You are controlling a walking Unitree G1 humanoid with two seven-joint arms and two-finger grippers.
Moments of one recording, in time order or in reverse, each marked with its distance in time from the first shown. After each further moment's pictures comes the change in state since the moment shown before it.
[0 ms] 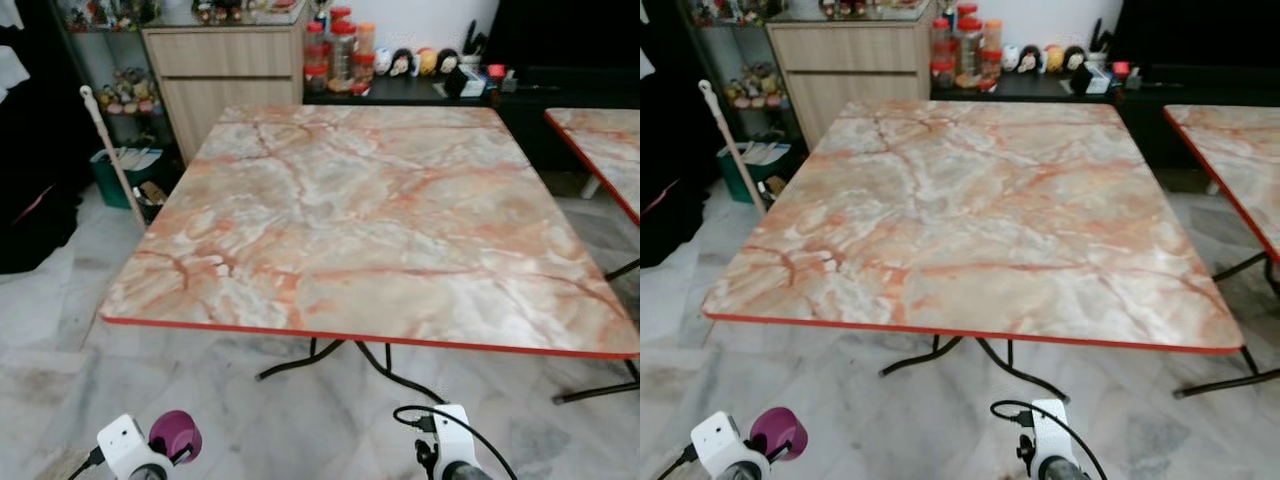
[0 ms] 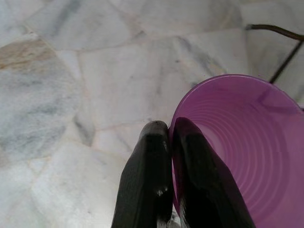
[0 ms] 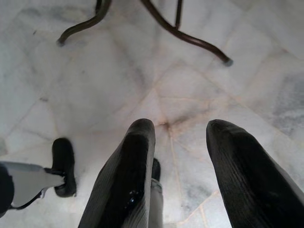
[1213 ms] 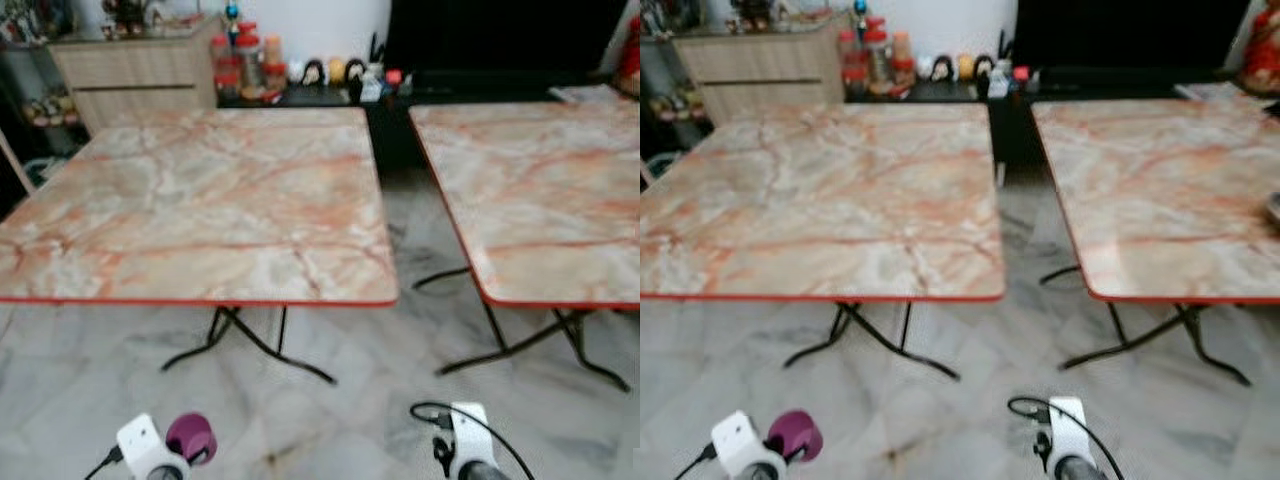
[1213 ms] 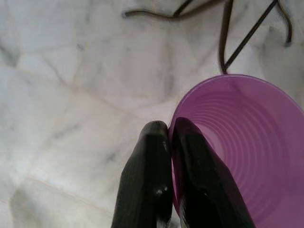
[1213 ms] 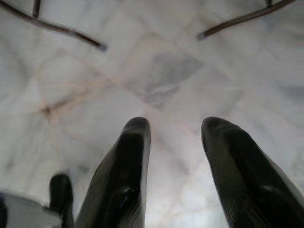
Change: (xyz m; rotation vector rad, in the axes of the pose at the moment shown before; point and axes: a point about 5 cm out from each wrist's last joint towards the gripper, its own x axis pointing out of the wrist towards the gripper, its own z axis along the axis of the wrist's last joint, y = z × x) left arm -0.003 0.000 -0.009 0.035 0.020 0.014; right arm 0.000 -0.004 0.002 0.030 -0.015 -0.017
